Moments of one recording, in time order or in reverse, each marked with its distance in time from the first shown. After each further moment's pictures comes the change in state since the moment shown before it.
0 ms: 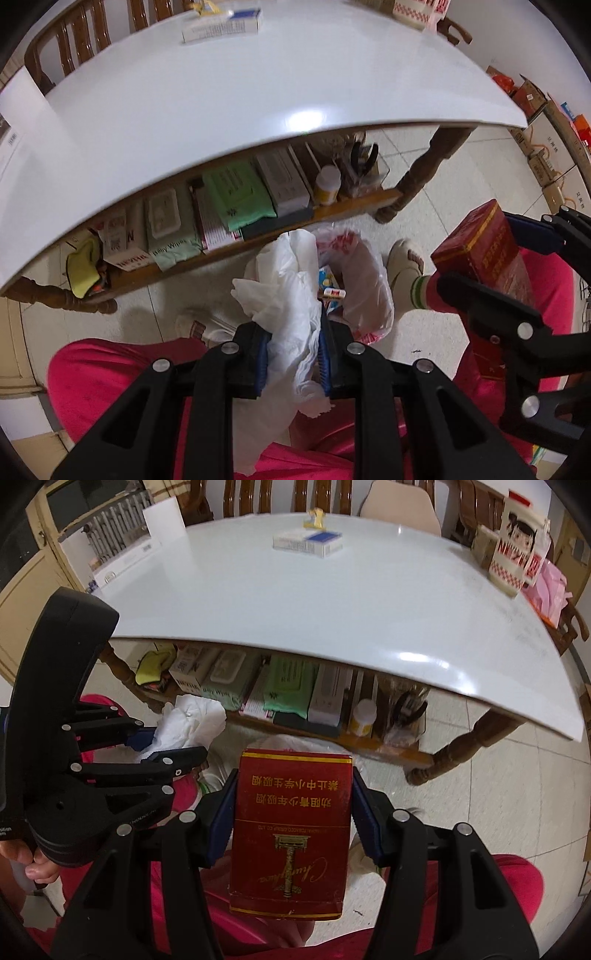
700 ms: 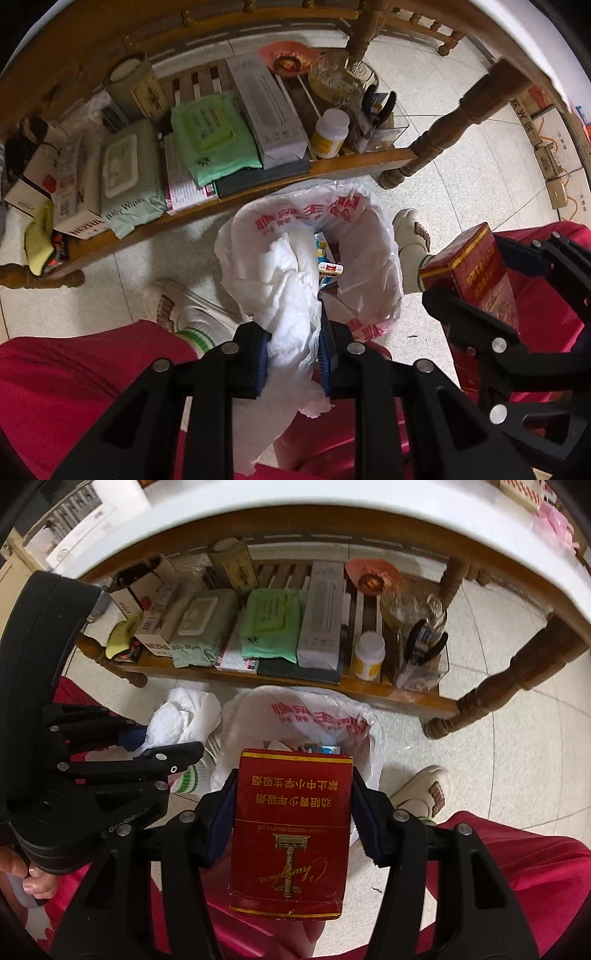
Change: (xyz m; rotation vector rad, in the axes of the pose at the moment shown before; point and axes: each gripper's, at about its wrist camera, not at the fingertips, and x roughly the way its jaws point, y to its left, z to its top) left arm 0.103 0.005 0.003 -0.049 0.174 -0.064; right arm 0.101 -0.030 -0.021 0.103 0.180 0.023
